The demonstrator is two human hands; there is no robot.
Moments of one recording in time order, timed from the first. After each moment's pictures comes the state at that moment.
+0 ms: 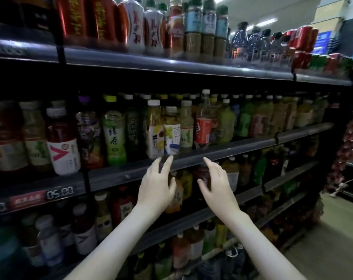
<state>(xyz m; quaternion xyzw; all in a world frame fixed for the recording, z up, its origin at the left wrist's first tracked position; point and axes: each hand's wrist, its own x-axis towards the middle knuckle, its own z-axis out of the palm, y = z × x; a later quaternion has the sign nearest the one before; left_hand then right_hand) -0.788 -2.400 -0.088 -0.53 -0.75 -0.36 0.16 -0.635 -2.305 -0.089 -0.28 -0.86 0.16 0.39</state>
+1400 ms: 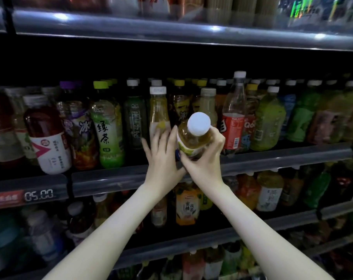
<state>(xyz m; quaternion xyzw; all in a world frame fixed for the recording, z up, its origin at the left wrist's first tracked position) -0.850 -2.283 -0.075 -0.47 -0.75 -0.37 0.28 -0.766 -2.195 -0.070 -0.03 -0.74 0.26 0.62</state>
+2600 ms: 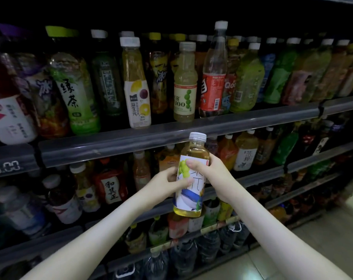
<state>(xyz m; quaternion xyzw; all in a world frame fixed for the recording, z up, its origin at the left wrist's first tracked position) -0.788 -2.312 -0.156 -0.42 -0.65 -0.51 -0.38 -0.670 -2.187 -0.140 -0.23 -0.70 0.64 0.23</state>
